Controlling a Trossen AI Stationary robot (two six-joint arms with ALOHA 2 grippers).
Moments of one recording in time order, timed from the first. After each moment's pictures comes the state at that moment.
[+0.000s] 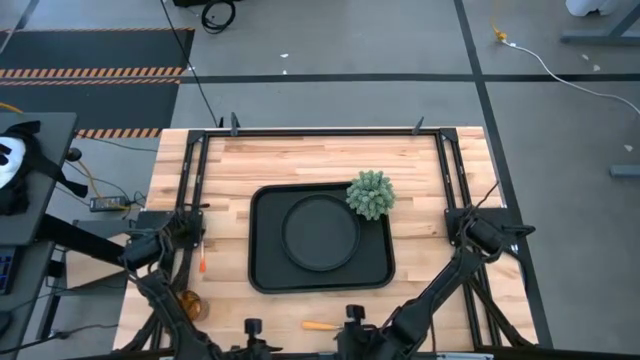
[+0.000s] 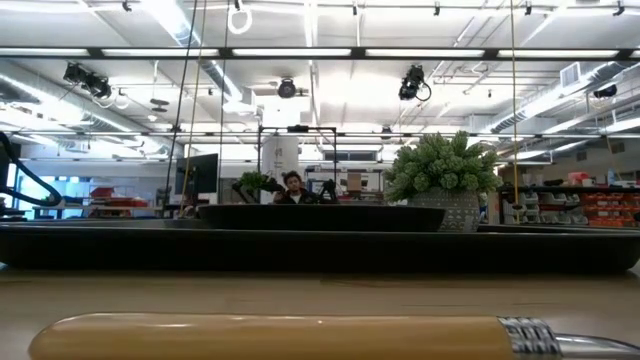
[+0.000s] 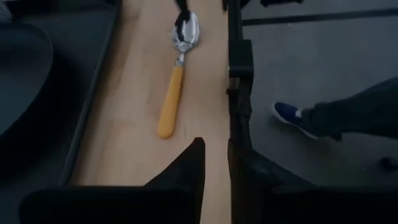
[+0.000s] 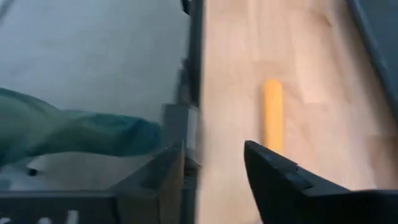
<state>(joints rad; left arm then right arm) -1.06 2.09 1.66 -0.69 -0.81 -0.90 0.80 2.14 1.62 -0.39 0.43 0.68</state>
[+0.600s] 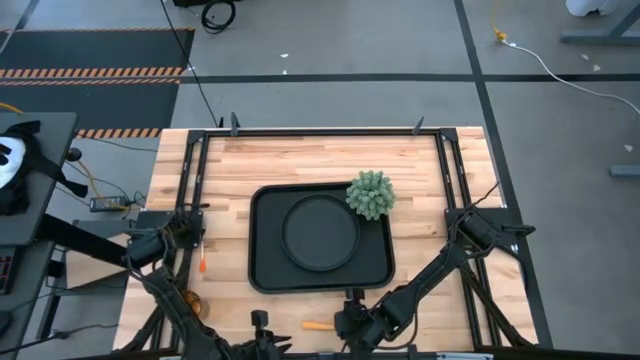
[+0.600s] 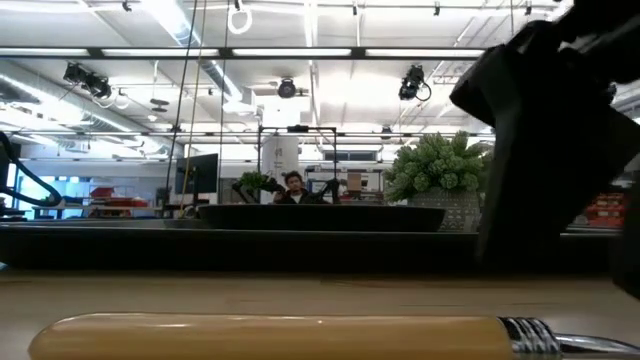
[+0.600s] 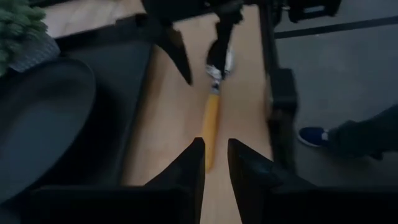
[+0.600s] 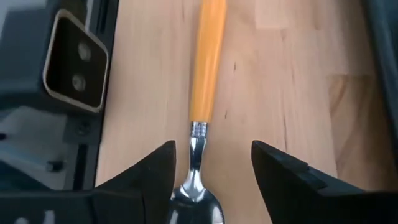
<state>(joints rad) -1.01 2.09 1.66 -0.69 -0.91 -0.80 0.71 2.14 1.46 -0.39 0.31 0.62</state>
